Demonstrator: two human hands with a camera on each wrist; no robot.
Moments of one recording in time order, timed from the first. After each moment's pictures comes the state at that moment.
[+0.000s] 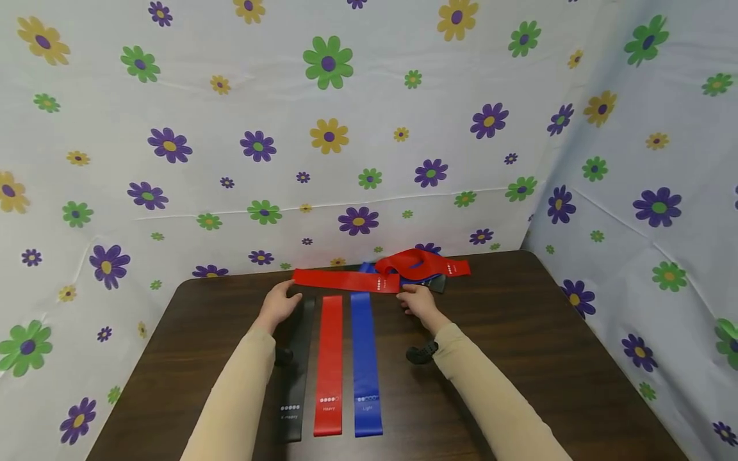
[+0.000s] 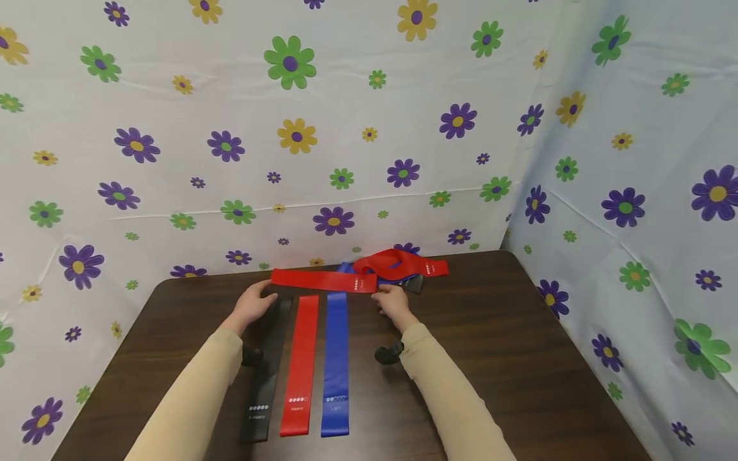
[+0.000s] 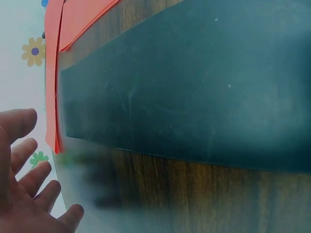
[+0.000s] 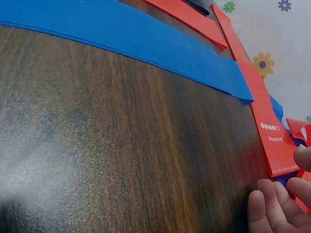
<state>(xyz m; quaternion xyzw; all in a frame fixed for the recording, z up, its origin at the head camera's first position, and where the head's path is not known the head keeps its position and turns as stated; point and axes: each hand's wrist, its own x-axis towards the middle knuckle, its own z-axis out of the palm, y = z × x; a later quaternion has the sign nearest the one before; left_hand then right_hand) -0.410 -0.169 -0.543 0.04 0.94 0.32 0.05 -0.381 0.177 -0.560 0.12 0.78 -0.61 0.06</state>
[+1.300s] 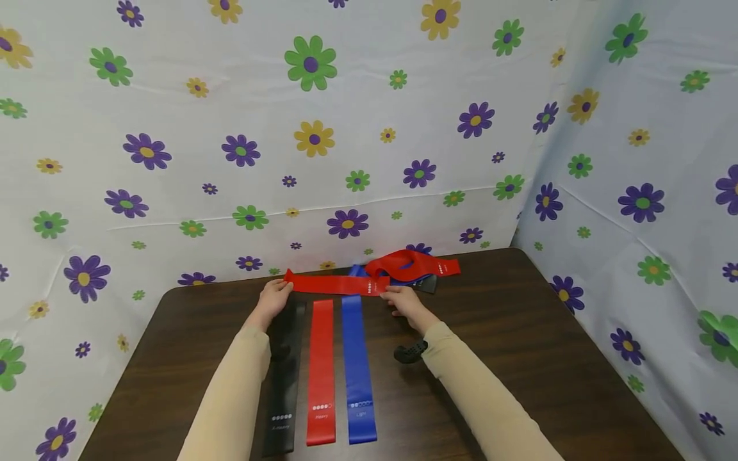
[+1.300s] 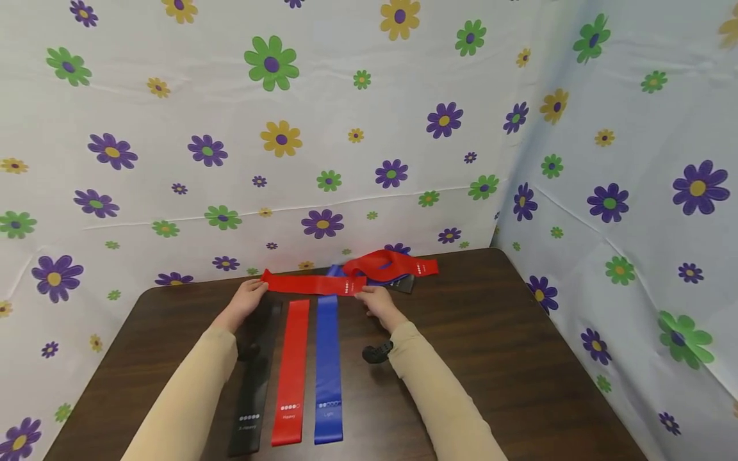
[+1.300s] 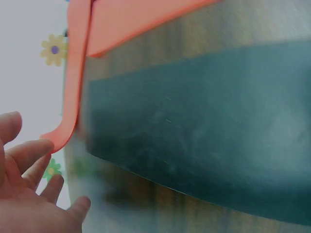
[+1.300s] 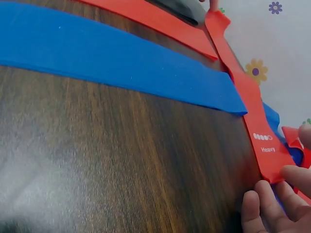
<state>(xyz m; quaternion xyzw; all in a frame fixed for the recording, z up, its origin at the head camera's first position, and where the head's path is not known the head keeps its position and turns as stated) -0.432 -0.157 -0.533 0.00 0.90 0.41 0.10 -0.384 0.169 -0.552 0.10 0.76 -0.63 0.12</state>
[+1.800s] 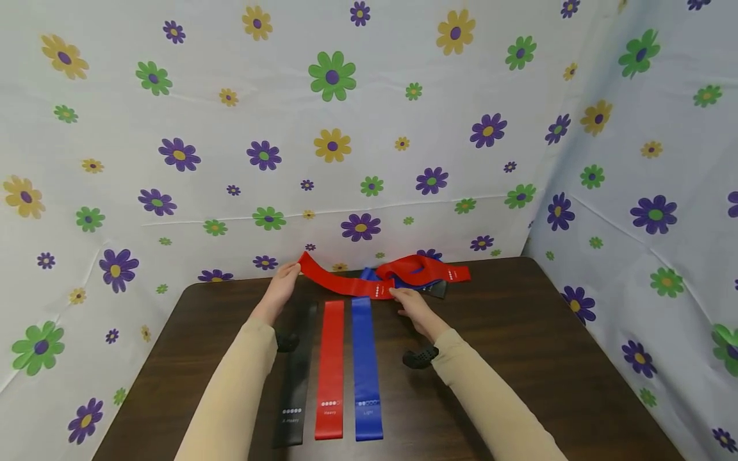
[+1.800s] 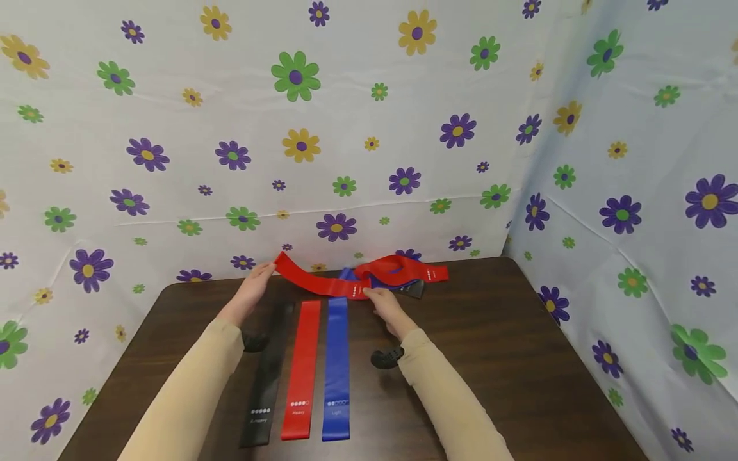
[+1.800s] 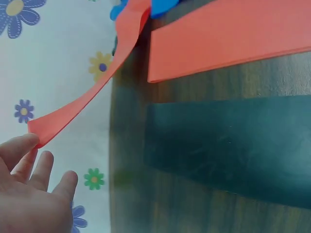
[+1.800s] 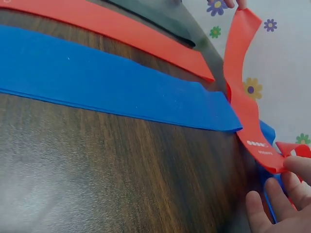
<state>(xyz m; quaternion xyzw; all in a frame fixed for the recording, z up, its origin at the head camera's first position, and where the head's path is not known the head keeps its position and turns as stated) -0.420 -0.154 -0.487 -0.01 0.84 0.54 0.07 -0.375 0.165 -0.544 0.06 0.72 -0.68 0.13</state>
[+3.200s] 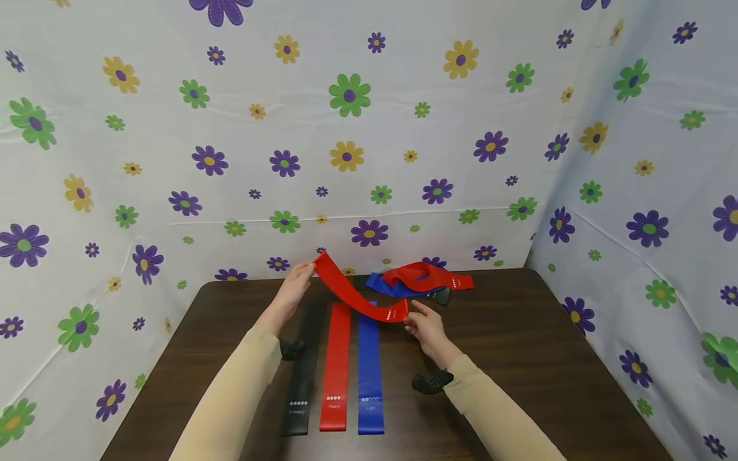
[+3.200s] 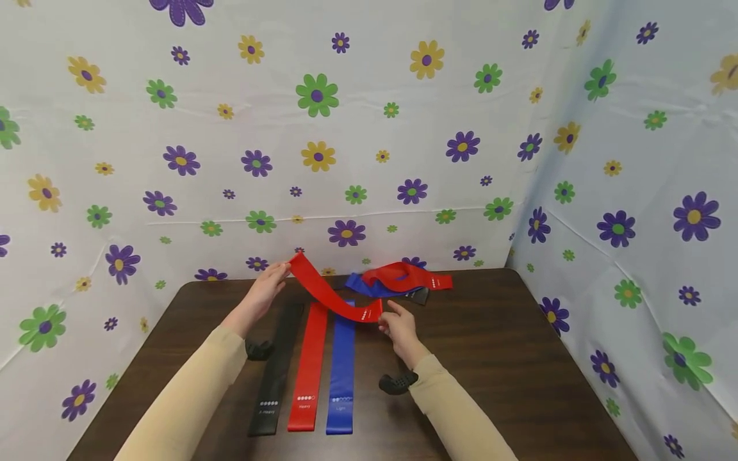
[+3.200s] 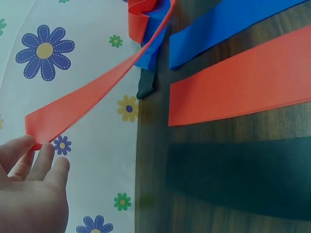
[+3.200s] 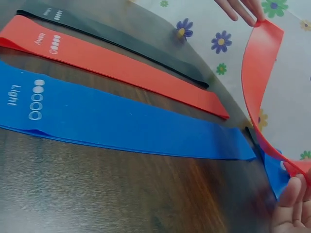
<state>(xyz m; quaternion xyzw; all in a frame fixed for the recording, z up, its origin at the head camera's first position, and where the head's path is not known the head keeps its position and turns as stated) -0.371 -0.139 -0.454 0.04 0.75 0.66 0.06 -0.318 0.167 -0.544 0.15 0.61 -0.78 0.03</state>
